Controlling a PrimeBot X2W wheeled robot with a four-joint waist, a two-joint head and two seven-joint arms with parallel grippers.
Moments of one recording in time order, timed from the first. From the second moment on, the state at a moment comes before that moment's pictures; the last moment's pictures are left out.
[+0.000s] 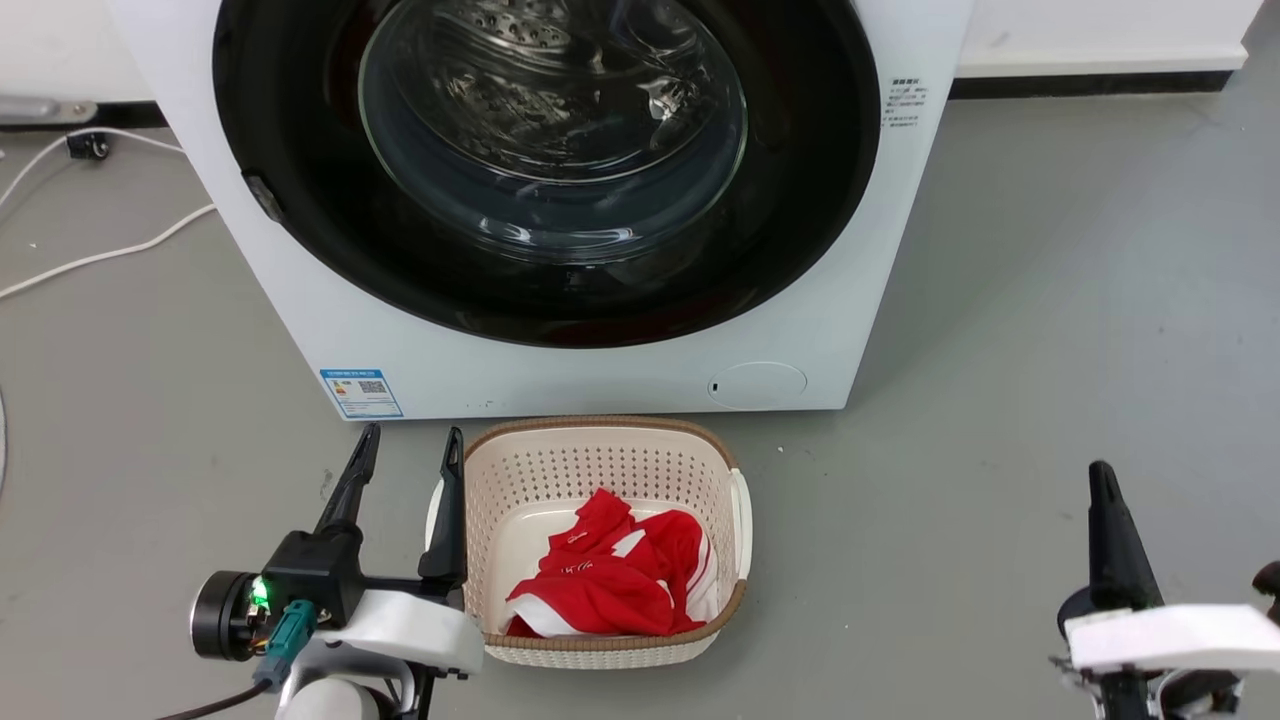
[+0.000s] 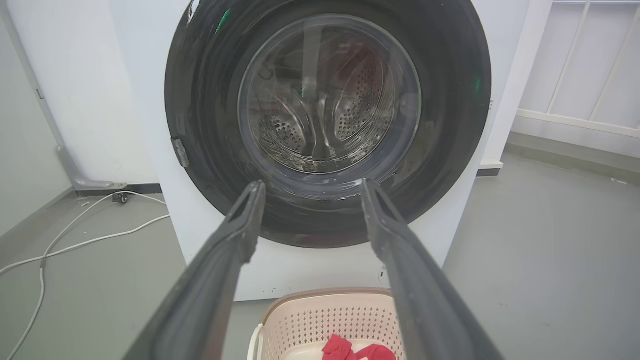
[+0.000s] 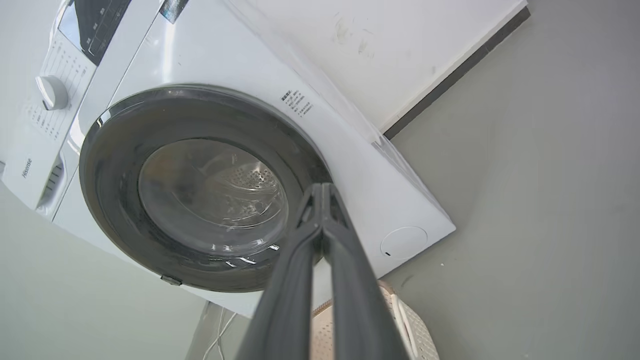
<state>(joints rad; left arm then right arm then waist) -0.09 0.06 -0.05 0.15 -0.08 -0.06 -0.26 0.01 -0.05 -0.06 0.12 0.79 0.13 -0.18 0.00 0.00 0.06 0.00</state>
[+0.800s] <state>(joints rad) -0.21 0.05 -0.03 0.06 -0.09 -0.07 -0.26 -0.62 -0.18 -0.20 0.49 1.78 0.13 0.11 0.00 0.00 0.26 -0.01</state>
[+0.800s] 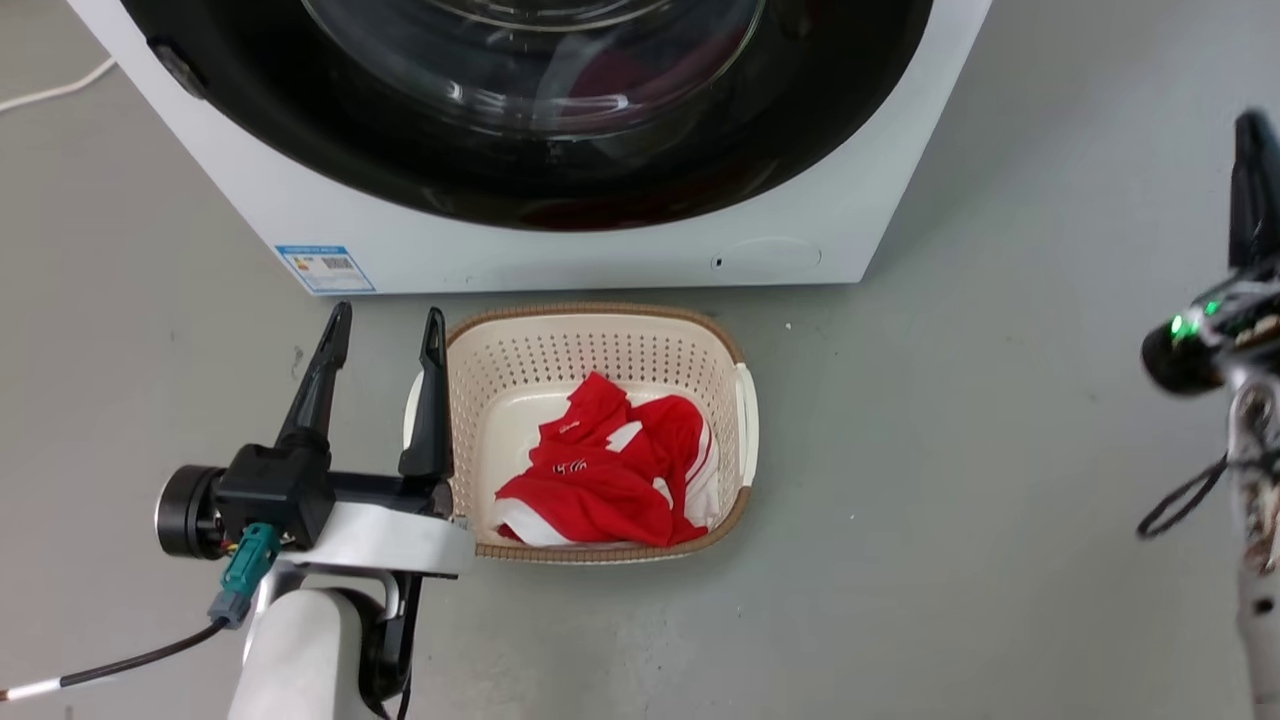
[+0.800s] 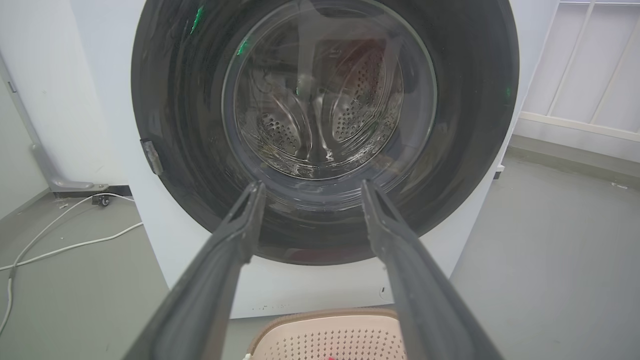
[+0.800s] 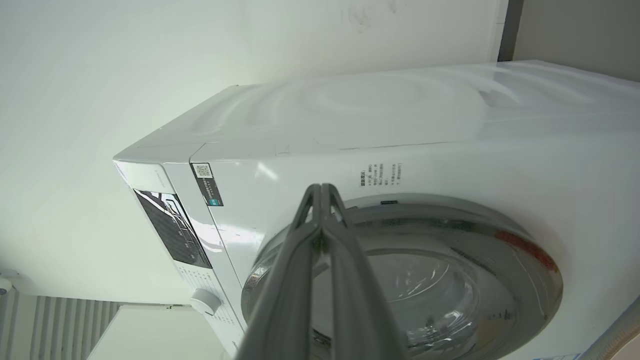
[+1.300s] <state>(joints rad) -0.29 0.05 -0.05 0.01 -0.08 -0.09 -0.26 -1.03 -0.33 0.01 0.71 1.67 0.13 0.28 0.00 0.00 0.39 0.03</state>
